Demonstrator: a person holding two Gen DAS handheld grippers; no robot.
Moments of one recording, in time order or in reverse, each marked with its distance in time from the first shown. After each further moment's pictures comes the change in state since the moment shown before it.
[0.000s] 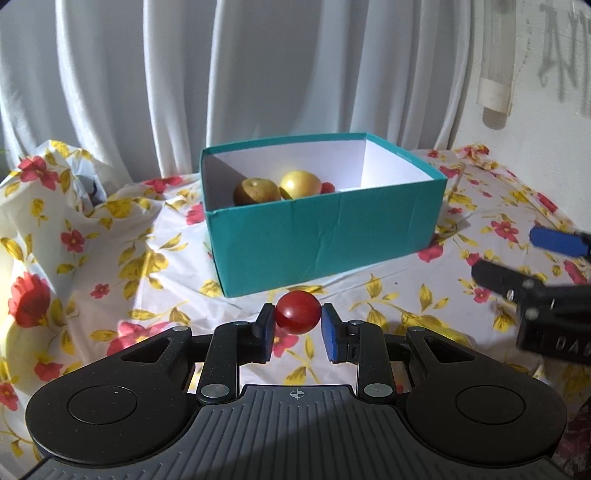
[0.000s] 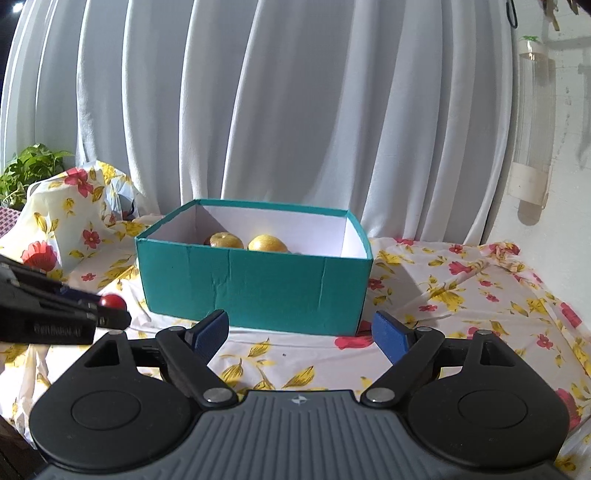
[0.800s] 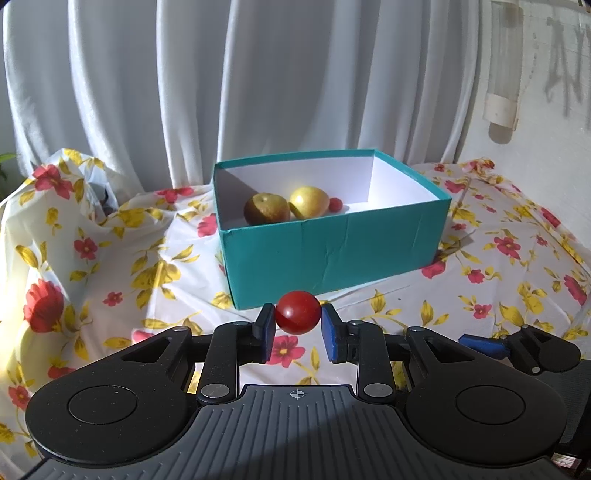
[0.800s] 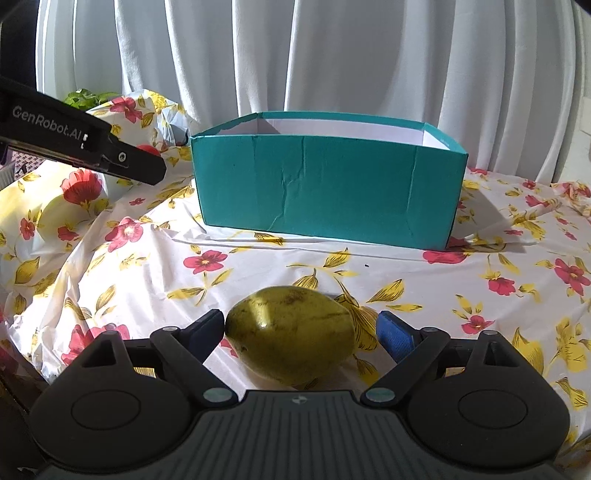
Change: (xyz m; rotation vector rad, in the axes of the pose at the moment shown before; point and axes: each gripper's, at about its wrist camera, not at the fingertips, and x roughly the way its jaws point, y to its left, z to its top) left arm -0.013 0.002 0.007 -0.017 -0.017 0.017; right arm 0.044 0.030 -0.055 -0.017 0.187 0.196
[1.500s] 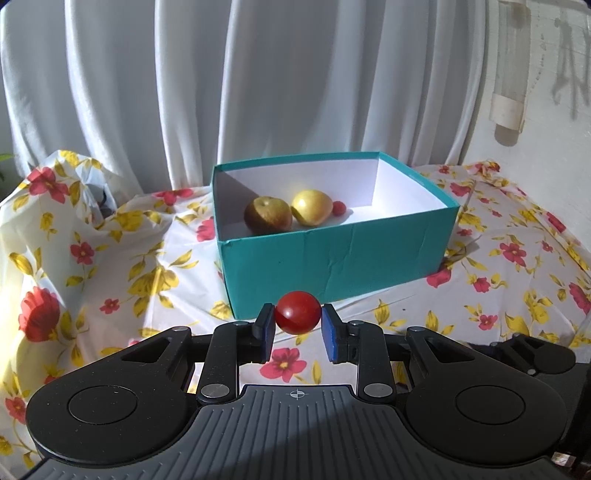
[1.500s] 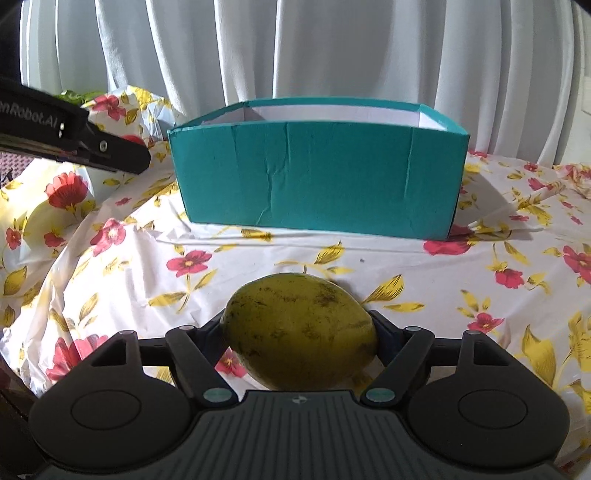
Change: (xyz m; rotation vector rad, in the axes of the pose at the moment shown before) left arm 0.015 0.002 0.013 -0.004 0.006 0.003; right arm 0.016 -0.014 0.011 0.049 0.015 -0.004
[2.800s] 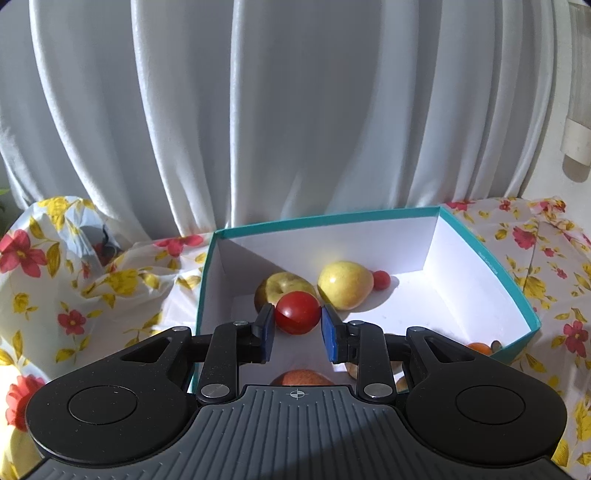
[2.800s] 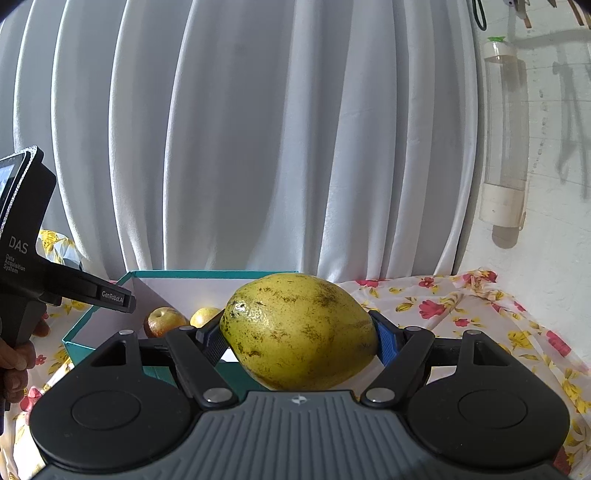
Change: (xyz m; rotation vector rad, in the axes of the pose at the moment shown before) left arm 0.109 -0.014 0.108 -0.045 0.025 0.145; right arm -0.048 -0.062 0.119 0.075 -0.304 -0.285
